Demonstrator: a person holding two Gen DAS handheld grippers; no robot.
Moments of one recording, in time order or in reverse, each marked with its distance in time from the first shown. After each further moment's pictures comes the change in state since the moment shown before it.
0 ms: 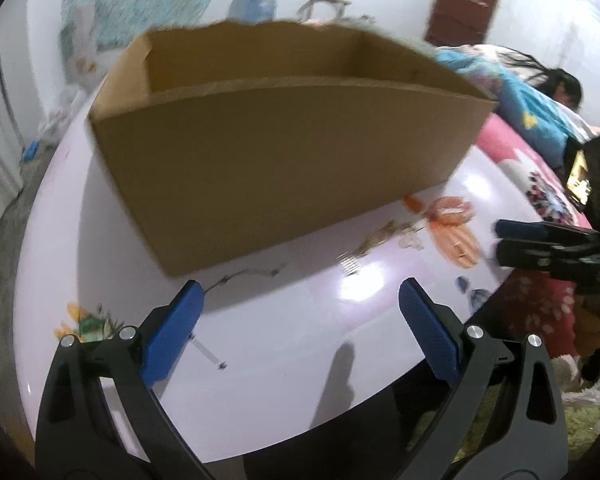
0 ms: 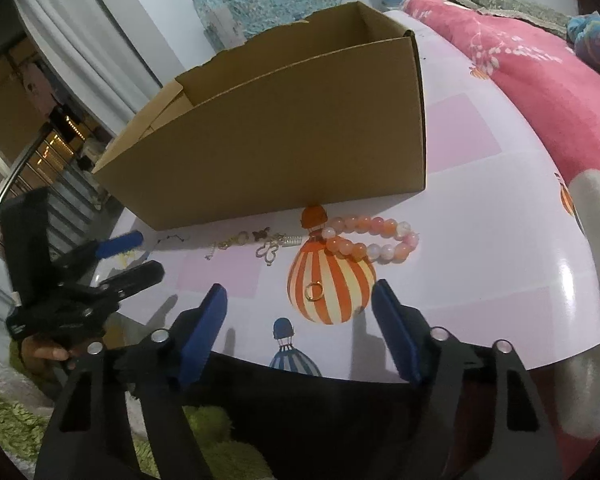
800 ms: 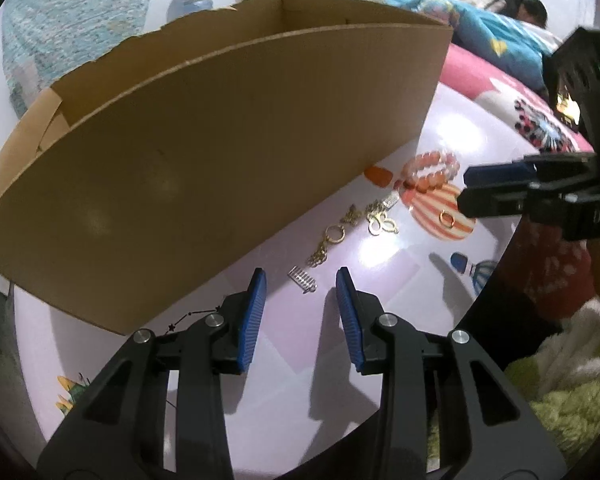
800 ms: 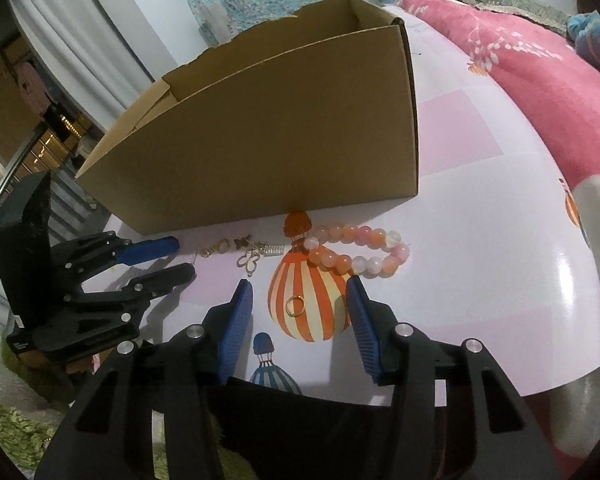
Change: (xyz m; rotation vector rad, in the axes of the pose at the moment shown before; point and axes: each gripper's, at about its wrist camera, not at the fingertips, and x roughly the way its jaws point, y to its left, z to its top) left arm 0.033 -0.035 0.009 0.265 0.109 0.013; right arm 0.013 -0.004 0.004 0.007 0.011 -0.011
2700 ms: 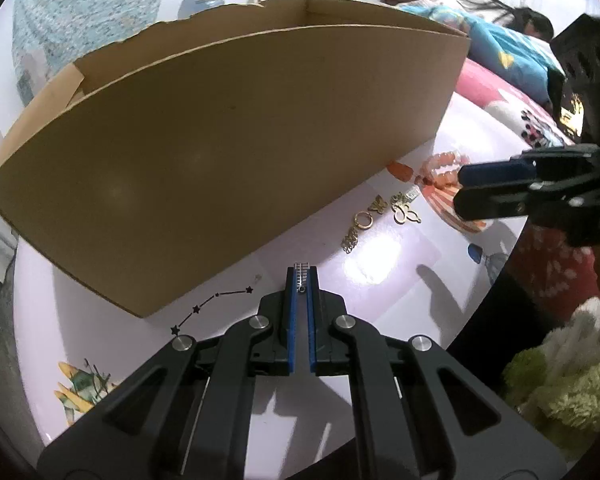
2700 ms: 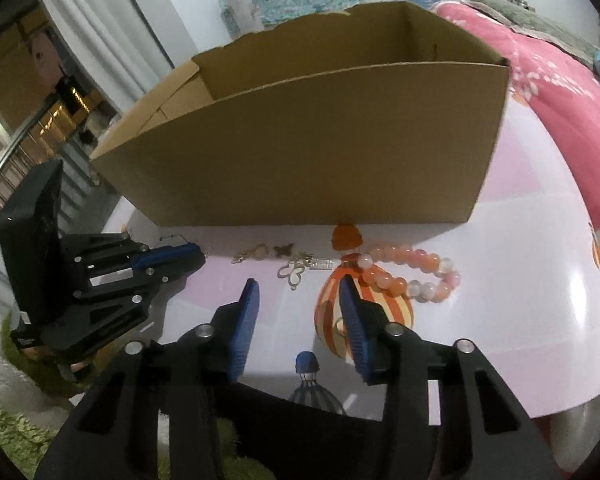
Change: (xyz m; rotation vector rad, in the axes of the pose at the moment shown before) left arm -0.006 0.020 -0.013 -0.078 -0.037 -0.007; right arm 0.013 0.031 0.013 -0.107 0.034 -0.008
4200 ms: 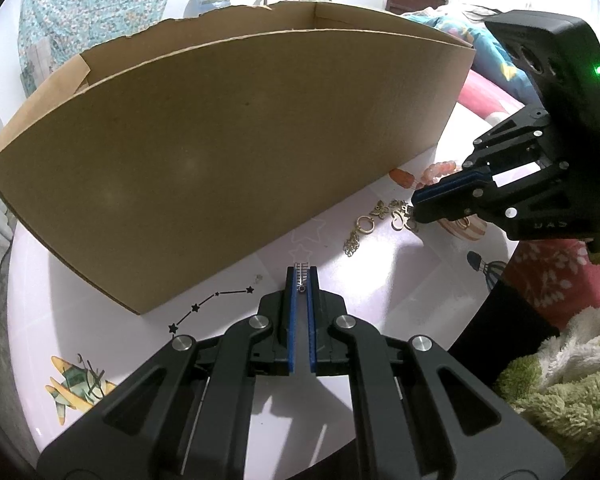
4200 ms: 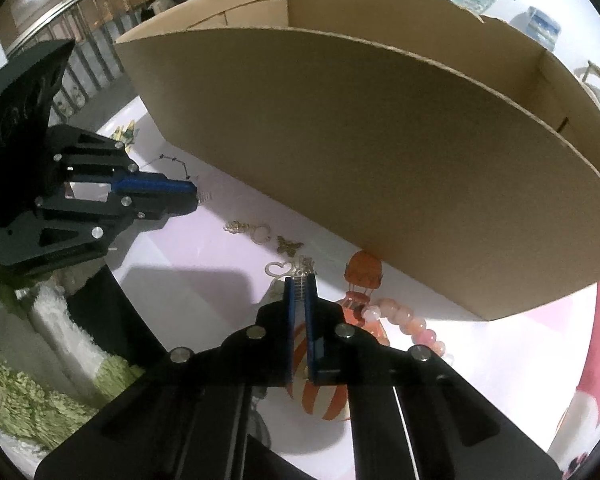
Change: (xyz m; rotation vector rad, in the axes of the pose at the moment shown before) left arm -0.001 0.008 -0.004 -0.021 -0.019 -0.018; right arm 0.039 0.022 0.025 -0.452 0.184 0.011
